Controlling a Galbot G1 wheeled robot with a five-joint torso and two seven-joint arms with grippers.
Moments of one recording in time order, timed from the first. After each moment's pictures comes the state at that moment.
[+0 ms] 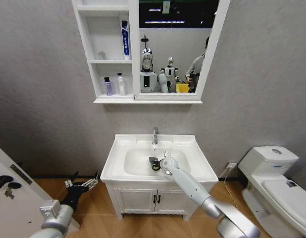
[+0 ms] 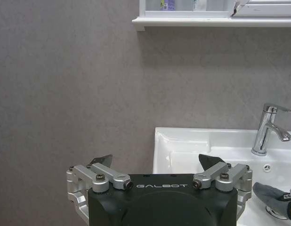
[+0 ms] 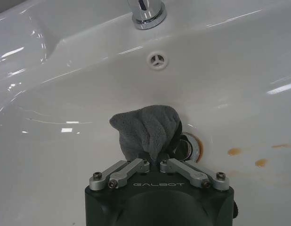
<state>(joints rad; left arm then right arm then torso) 1.87 -1.17 -0.81 -2.36 -0.53 0.23 -0.13 -0.54 1.32 -0.18 1.10 1.20 -0.50 0.47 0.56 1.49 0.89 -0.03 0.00</state>
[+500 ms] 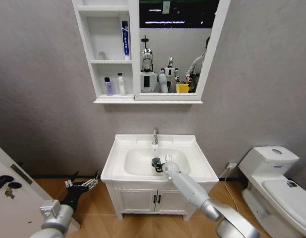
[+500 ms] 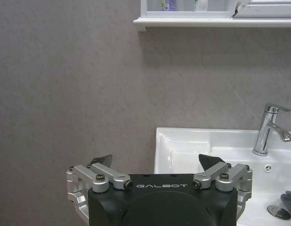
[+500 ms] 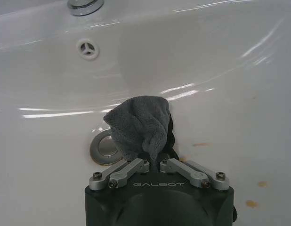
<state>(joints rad) 1.87 -1.17 -0.81 -2.36 -0.53 0.23 -0.13 -0.59 1.25 -0.16 1.06 1.06 -0.49 0.42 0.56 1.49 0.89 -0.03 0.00</state>
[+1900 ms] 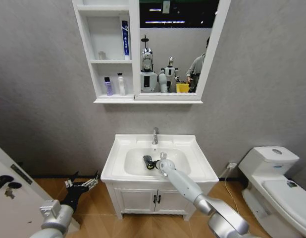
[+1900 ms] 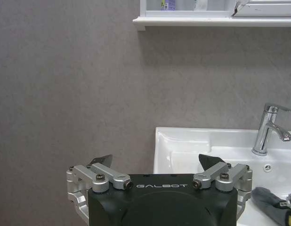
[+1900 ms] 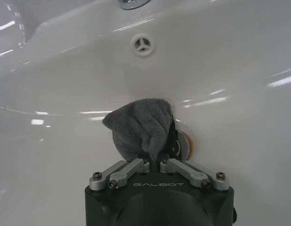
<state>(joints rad) 1.87 -1.17 -0.81 -2.36 -0.53 0.23 -0.13 -0.52 1.35 -0.17 0.93 1.11 -0.48 0.30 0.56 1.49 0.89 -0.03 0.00</state>
